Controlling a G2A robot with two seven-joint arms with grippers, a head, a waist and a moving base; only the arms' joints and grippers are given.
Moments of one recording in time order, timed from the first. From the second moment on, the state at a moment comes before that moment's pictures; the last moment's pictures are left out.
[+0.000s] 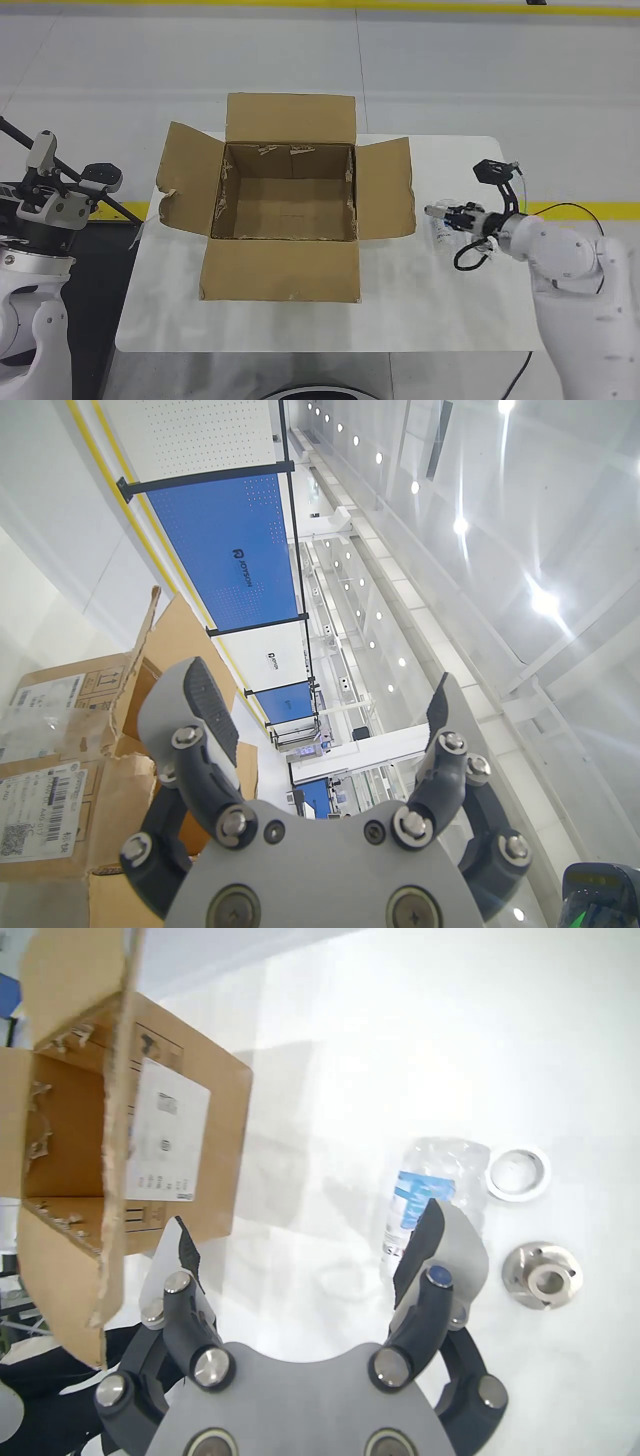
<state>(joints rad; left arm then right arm) 1.58 -1.19 -2.05 -2.10 -0.53 0.09 -0.35 -1.09 -1.09 1.53 -1.74 -0.66 0.07 1.15</state>
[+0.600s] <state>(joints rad) 1.58 -1.19 -2.05 -2.10 -0.53 0.09 -0.35 -1.09 -1.07 1.54 -1.63 -0.84 0.17 1.10</state>
